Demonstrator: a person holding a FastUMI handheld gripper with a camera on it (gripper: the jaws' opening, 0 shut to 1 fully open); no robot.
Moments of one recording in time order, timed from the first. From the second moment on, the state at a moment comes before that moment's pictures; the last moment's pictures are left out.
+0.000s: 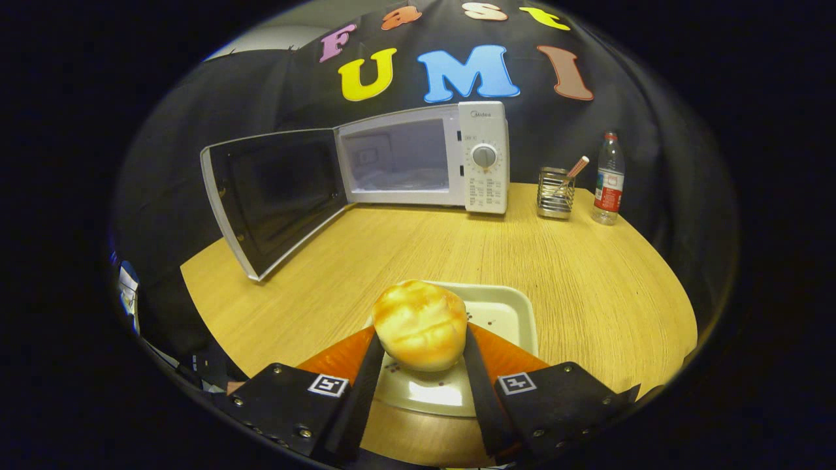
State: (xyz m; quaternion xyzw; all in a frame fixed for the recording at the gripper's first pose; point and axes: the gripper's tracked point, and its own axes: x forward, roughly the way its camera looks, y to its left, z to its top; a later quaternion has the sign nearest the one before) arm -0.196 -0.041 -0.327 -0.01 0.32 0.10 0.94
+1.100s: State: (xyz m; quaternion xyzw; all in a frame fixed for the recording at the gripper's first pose) arm 0.058 0.121 -0.260 0.17 0.24 0.06 0.95
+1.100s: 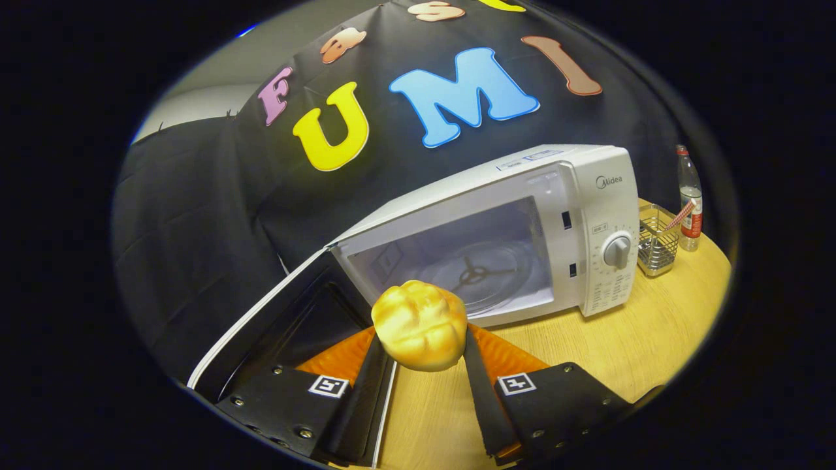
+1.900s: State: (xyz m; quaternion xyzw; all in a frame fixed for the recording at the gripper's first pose) arm 0.171 0.134 -0.325 0.27 0.22 0.00 0.94
